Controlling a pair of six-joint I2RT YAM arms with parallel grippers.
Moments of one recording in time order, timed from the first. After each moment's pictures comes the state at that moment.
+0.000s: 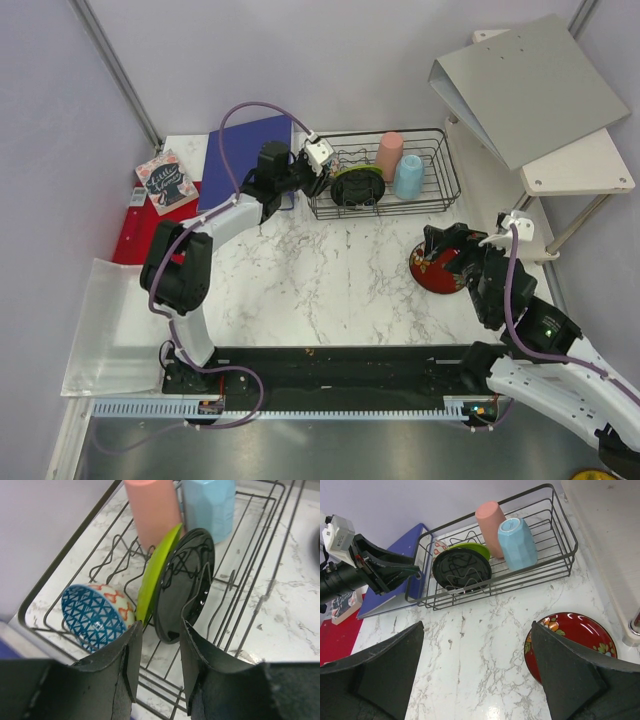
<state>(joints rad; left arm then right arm) -0.43 1.84 1.30 0.24 0.48 0.36 0.83 0.52 0.80 -0.44 0.74 0.54</state>
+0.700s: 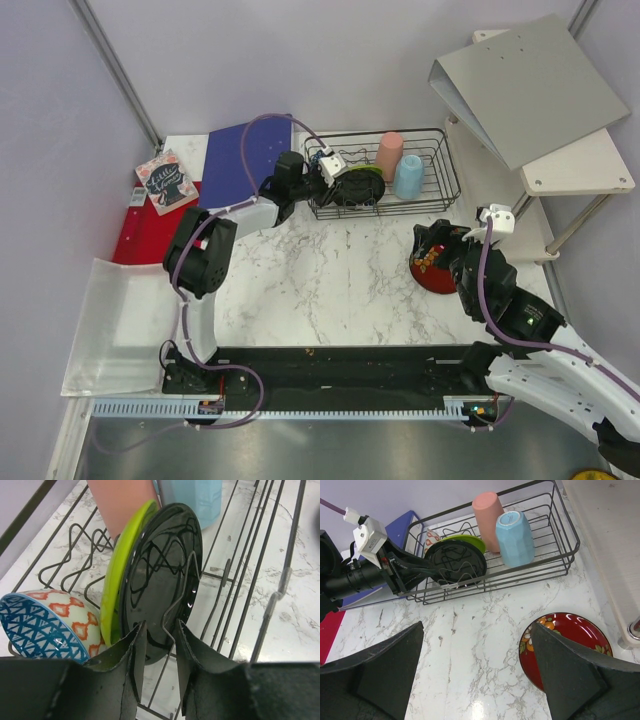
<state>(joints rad) -0.47 2.01 1.32 0.35 0.55 0.38 0.83 0.62 0.79 -0.40 0.74 0.50</state>
